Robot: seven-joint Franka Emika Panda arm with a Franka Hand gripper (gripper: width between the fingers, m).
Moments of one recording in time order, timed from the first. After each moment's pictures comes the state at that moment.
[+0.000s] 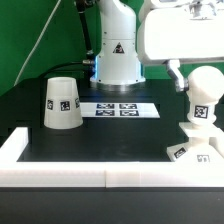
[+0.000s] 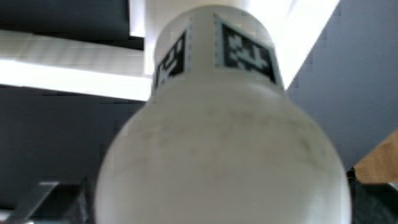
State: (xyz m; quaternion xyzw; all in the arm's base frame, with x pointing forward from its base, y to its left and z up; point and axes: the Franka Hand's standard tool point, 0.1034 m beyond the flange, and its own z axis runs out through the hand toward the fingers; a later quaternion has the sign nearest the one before) arm 0.601 0.102 0.135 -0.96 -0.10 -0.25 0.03
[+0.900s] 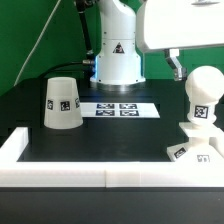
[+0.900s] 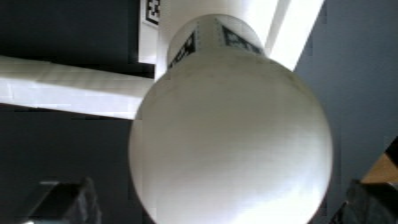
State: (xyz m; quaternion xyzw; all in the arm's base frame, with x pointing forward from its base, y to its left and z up) arm 0.597 0.099 0.143 -0.99 -0.11 -0.09 0.05
